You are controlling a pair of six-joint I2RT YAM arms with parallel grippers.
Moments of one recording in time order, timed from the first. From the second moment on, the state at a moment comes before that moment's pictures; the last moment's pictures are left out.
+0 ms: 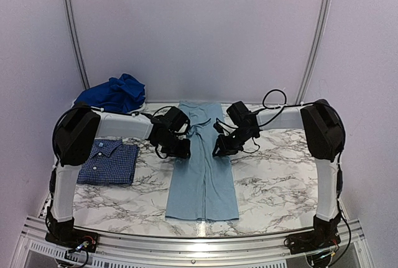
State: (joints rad) left arm -0.75 2.16 1.54 -0.42 0.05 -0.41; right arm 0.54 2.12 1.48 -0.49 -0.41 0.25
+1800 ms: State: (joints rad) left arm -1.00 1.56 0.62 0.07 0.10 -1.00; right arm 0.67 1.38 0.46 -0.07 -0.55 0.73
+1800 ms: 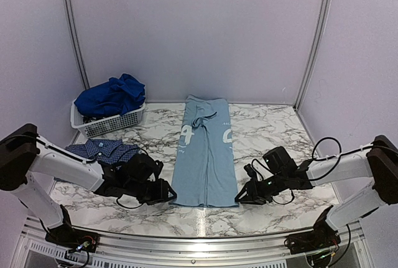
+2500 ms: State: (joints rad) left arm -1.21 1.60 0.64 0.05 0.08 -1.06; right arm 0.82 1.26 0.40 -0.08 -0.51 0.82
